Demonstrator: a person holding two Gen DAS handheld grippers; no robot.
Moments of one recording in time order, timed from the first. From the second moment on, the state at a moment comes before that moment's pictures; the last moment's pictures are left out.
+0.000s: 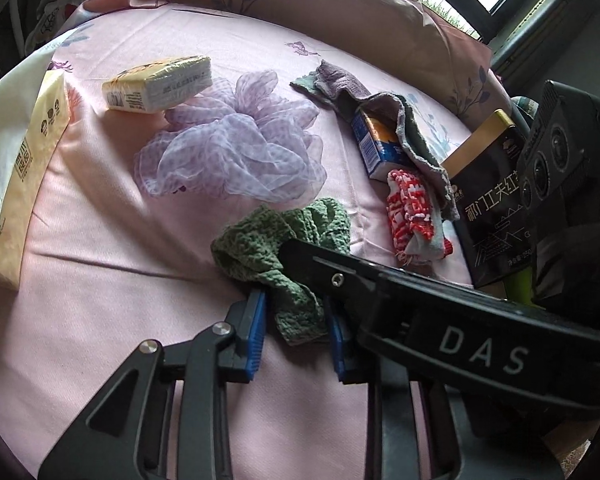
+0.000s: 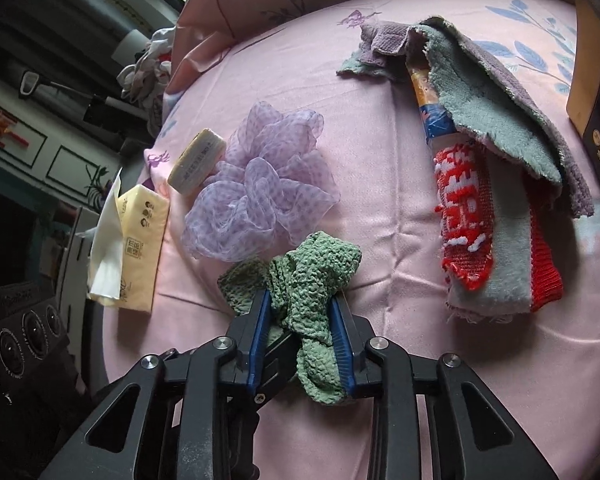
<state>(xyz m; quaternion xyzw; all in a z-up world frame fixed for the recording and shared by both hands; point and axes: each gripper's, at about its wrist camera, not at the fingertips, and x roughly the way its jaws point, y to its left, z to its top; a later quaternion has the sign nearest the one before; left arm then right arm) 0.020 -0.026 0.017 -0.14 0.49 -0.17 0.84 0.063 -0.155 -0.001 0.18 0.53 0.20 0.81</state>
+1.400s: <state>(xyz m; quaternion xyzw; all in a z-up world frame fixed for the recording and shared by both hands) -0.069 -0.062 0.132 -0.11 0.25 -0.26 0.93 -0.048 -0.194 0.131 0.13 0.27 0.20 0.93</state>
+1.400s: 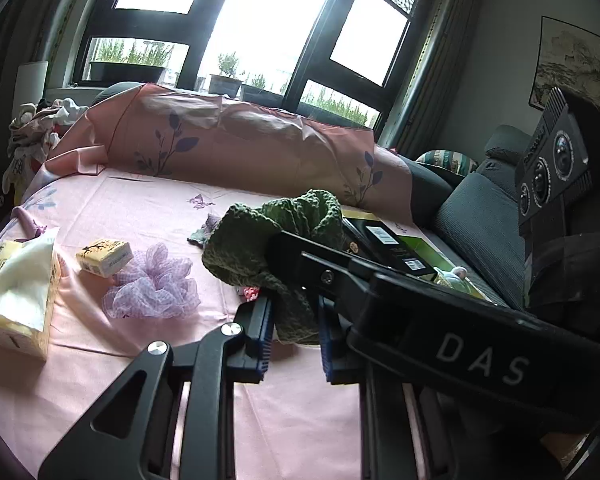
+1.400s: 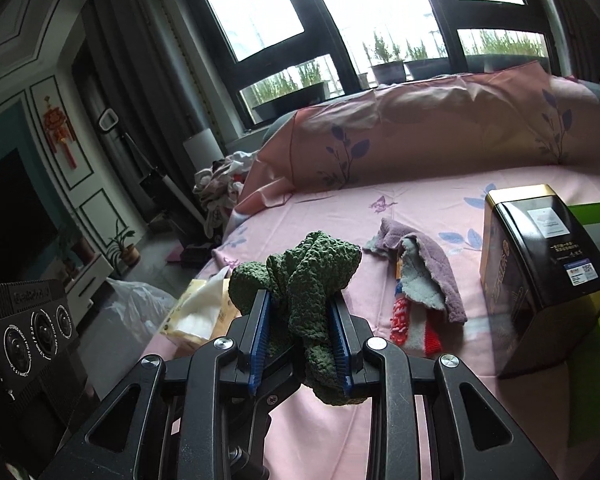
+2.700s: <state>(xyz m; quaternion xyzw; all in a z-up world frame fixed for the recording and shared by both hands) -0.075 -0.283 0.162 0.03 0.26 -0.45 0.85 -0.109 -0.421 0.133 0.31 0.16 0.05 0.93</state>
